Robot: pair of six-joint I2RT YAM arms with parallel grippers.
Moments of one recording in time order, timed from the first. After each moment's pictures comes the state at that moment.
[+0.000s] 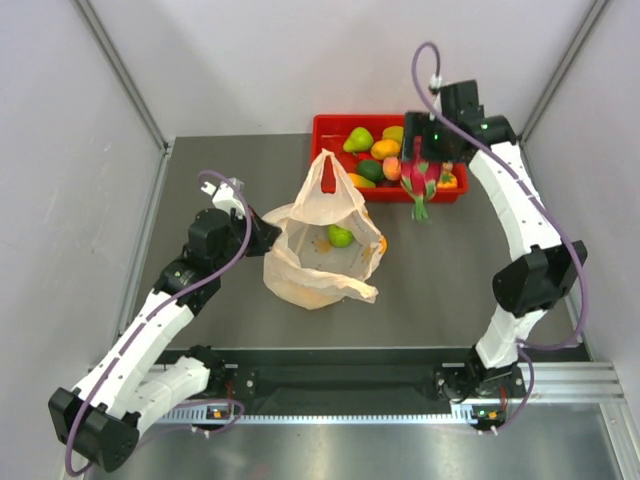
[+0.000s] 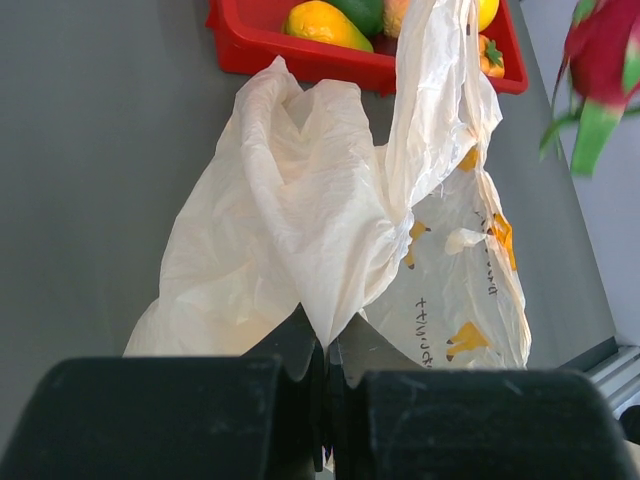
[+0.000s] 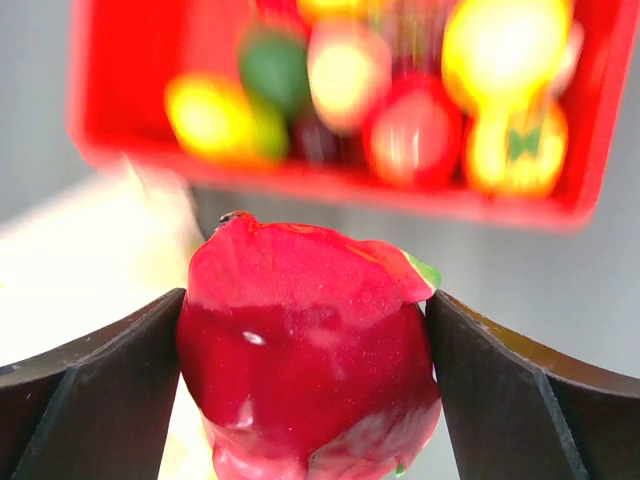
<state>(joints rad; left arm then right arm) -0.44 0.88 0.82 -0.29 0.05 -0.57 0.27 1.75 1.91 -0.94 -0.01 0.22</state>
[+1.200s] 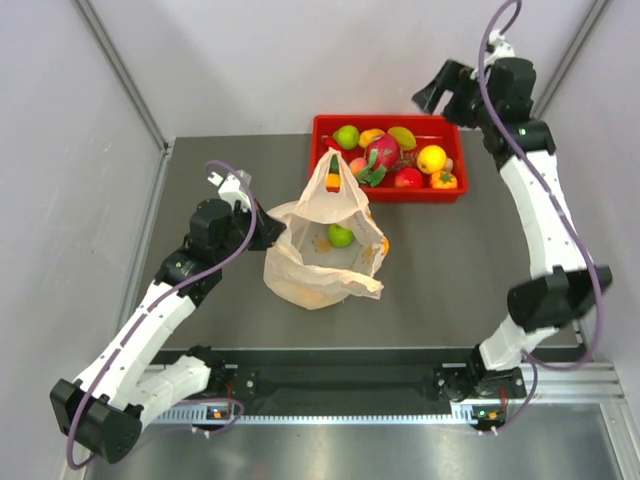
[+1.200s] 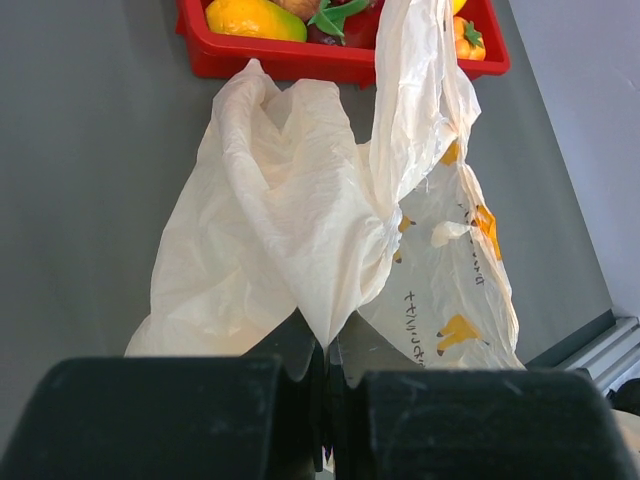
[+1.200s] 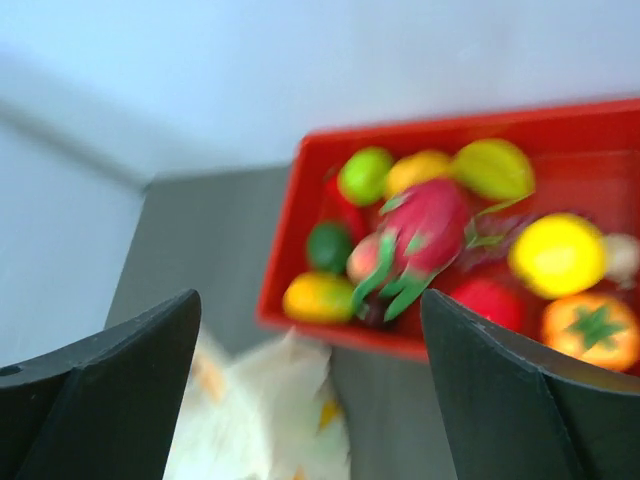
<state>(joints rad) -0.44 0.94 0.90 -0.32 0.12 -0.52 0.12 1.75 1.97 -0.48 -0.18 0.48</state>
